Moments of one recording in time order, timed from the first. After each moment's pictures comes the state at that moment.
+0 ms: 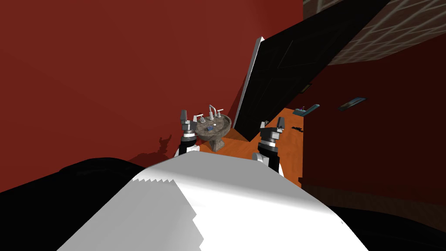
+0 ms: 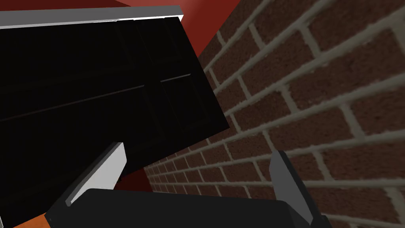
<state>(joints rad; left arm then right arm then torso) 0.52 -0.04 -0.01 -2.30 -0.05 -0.52 0.03 0.47 -0.02 -0.04 -2.30 -0.04 -0.40 -0.10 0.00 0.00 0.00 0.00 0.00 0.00</state>
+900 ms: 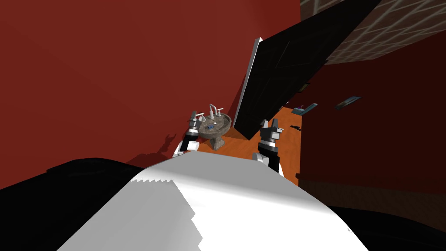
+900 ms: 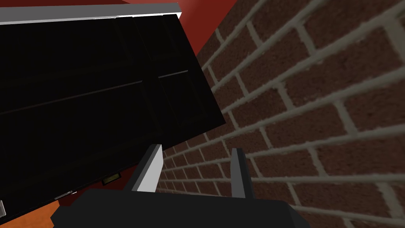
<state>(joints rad) 0.36 0.13 0.01 -2.17 0.01 -0.31 0.09 0.47 -0.02 -0.04 -2.30 -0.04 -0.40 -0.10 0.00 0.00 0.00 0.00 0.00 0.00</state>
